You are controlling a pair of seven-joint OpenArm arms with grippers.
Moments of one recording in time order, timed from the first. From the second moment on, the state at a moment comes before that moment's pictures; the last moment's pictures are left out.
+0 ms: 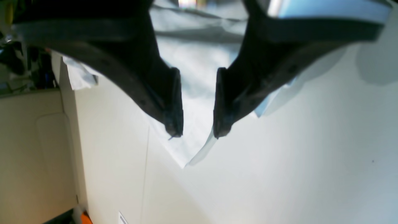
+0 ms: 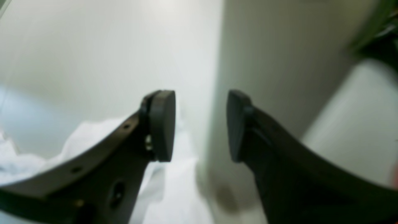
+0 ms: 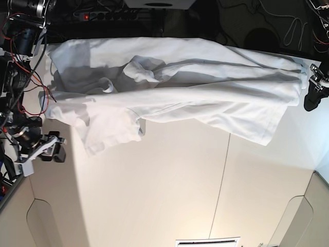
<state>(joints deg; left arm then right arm) 14.0 -19.9 -47.3 69.6 -61.8 -38.6 45.7 9.8 14.2 16.6 75.0 25.2 27.3 -45.6</state>
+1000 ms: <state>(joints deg) 14.1 -19.8 -47.3 69.6 -62.2 -38.5 45.7 5.9 6.8 8.6 87.4 26.5 29.1 -51.8</state>
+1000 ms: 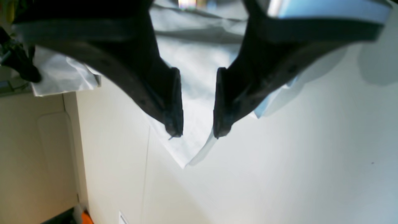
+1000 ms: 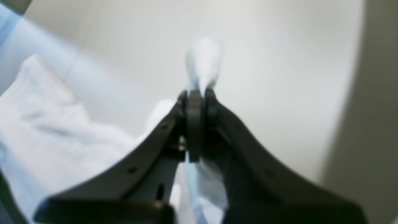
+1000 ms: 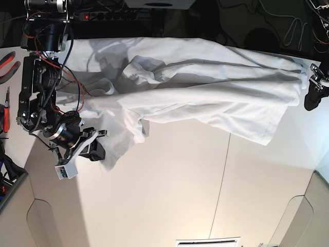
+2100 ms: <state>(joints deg) 14.1 -19.8 -47.4 69.6 -62.1 -38.5 45.7 -15.0 4.0 -4.2 104.7 49.3 30.5 -63.0</state>
